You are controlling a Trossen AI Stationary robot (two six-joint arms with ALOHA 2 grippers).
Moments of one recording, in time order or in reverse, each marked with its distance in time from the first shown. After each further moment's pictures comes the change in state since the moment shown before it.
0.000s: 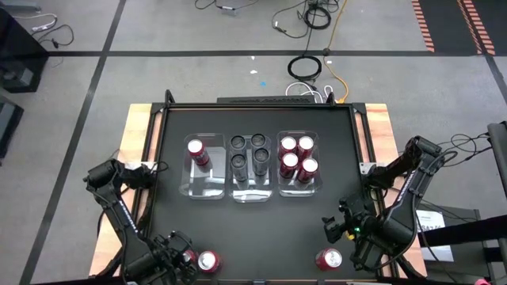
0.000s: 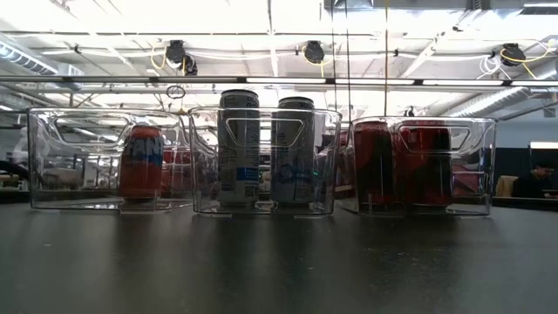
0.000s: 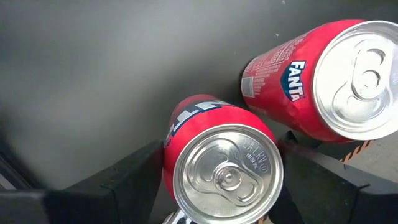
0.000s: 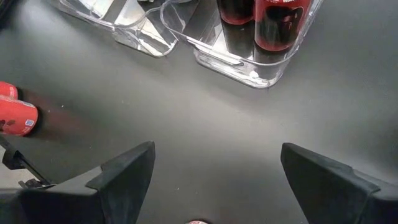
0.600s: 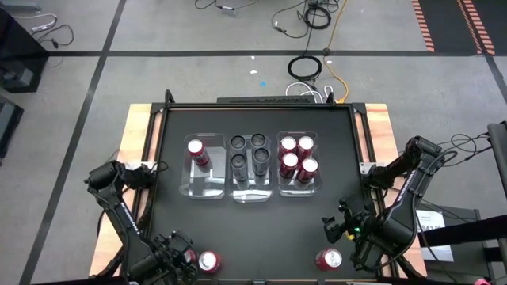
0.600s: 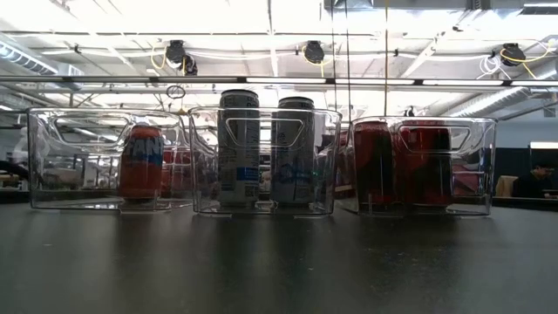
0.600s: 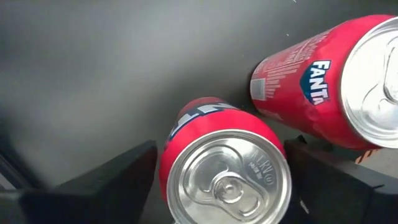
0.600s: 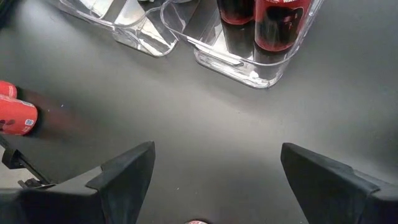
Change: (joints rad) left arm 0.001 0.007 -0.003 -0.018 -0.001 -0.001; right arm 0.000 0.000 0.000 0.000 0.000 -0.003
